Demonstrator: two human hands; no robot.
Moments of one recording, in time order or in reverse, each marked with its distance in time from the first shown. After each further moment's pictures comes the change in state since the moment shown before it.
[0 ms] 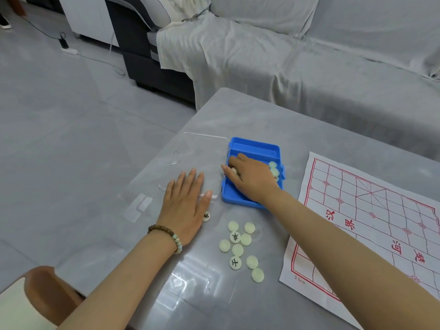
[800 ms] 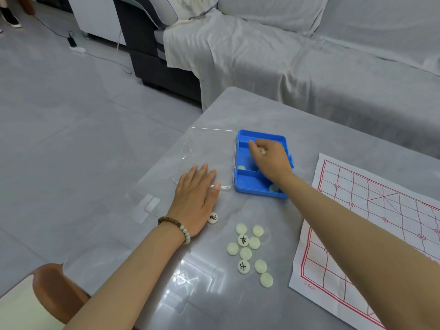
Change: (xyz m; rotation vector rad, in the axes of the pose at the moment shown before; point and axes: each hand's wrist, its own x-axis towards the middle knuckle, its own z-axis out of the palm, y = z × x) left_hand 0.014 -0.001 -0.005 -0.142 0.014 0.072; right_hand 0.030 0.022 -0.011 0.537 0.193 0.303
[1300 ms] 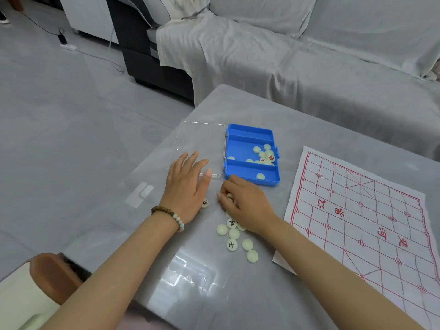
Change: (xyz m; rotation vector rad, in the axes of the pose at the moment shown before) left_hand -0.015 0.018 -0.012 -0.060 0.132 -0.005; right_hand -0.118 -0.009 0.015 -0.344 -0.200 -0.379
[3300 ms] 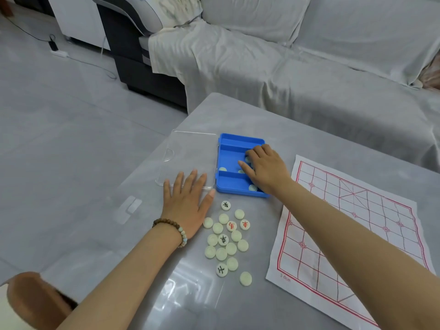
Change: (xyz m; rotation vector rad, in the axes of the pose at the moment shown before) left_hand 0.011 0.001 0.024 0.316 -0.251 -0.083; right_hand 0.068 0.095 -0.039 -0.469 -0.051 0.138
